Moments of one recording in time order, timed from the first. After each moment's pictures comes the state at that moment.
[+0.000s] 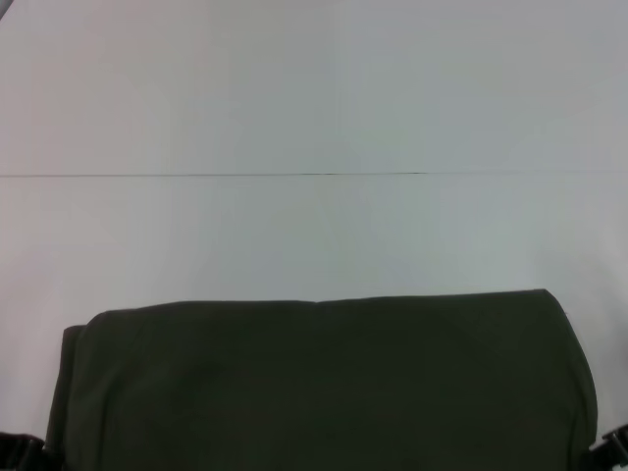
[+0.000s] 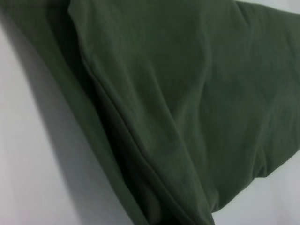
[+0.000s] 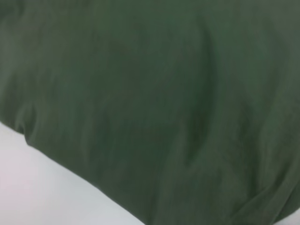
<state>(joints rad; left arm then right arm) -0.60 -1.87 0.58 0.63 2.61 1.82 -2.31 0.65 1.98 -0.76 -0.78 -2.68 -1.70 2.31</state>
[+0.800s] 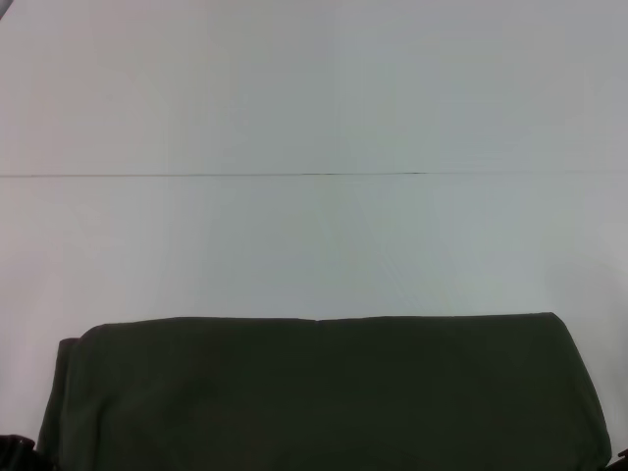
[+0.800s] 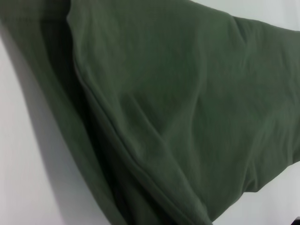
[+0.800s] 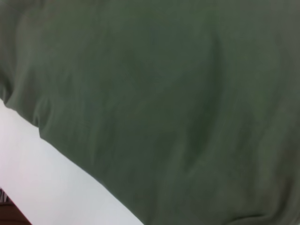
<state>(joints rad) -0.59 -1.87 0.55 0.65 2.62 1.88 -2.33 0.62 1.97 -0.73 -0.78 -2.68 -1.77 2.25</state>
